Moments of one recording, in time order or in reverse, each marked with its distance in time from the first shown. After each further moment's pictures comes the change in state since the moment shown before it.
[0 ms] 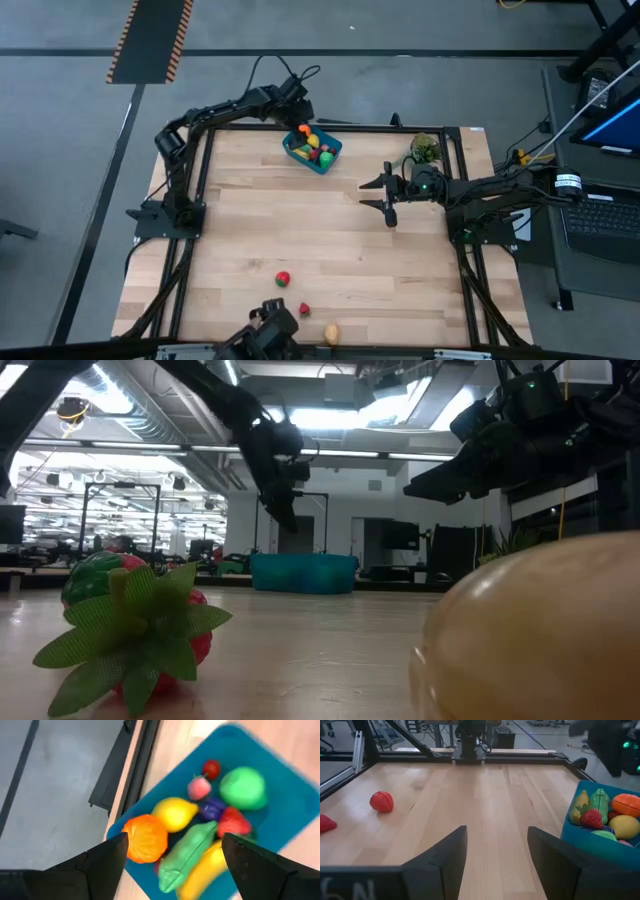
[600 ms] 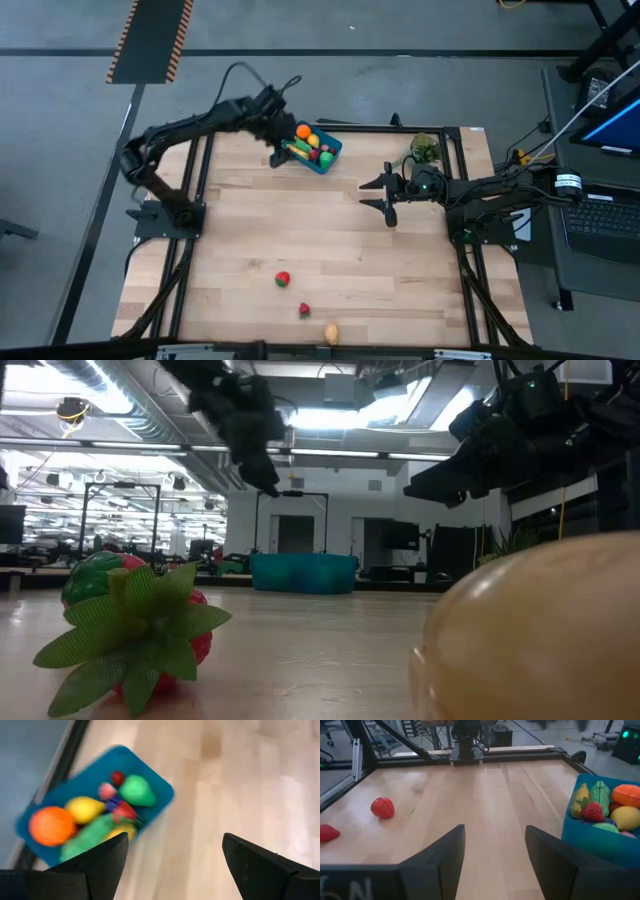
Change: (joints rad) left arm -0.059 -0.343 -0.250 -0.037 0.265 -0.125; right arm 0.000 0.000 0.000 0.002 0.000 0.061
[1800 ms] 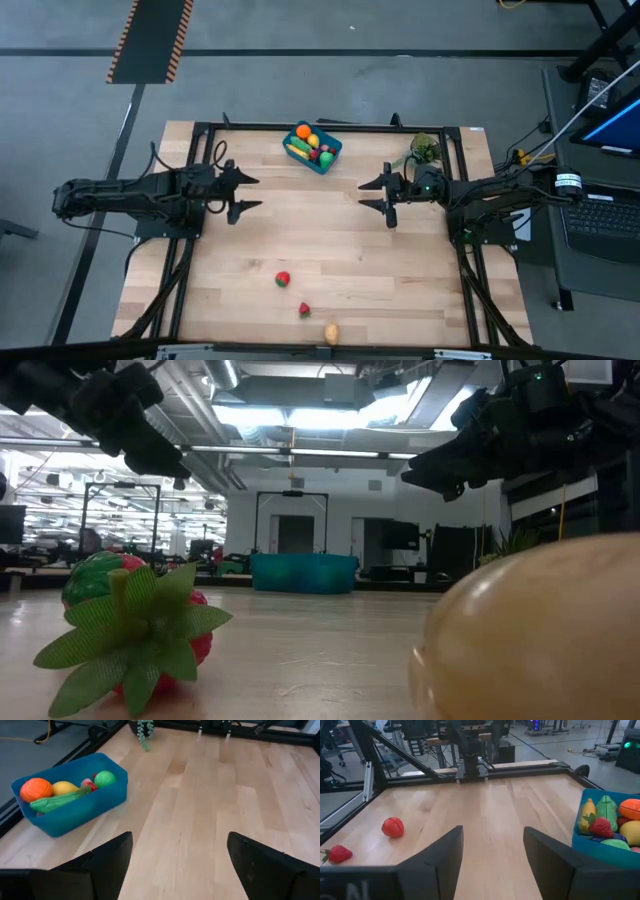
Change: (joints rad) left arm -0.502 -1.044 -0.926 0.421 -0.446 -0.435; right arm 0.028 0.000 0.000 0.077 -0.001 0.073
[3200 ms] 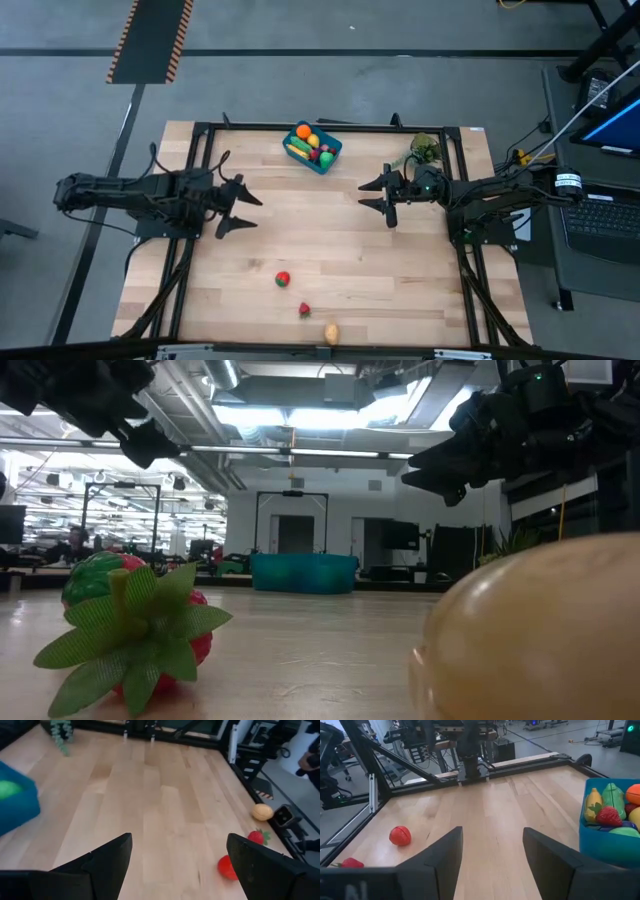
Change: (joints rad) left arm -0.087 0.001 0.000 0.047 0.276 -0.032; right arm 0.000 0.000 0.000 -0.002 -0.002 0.103
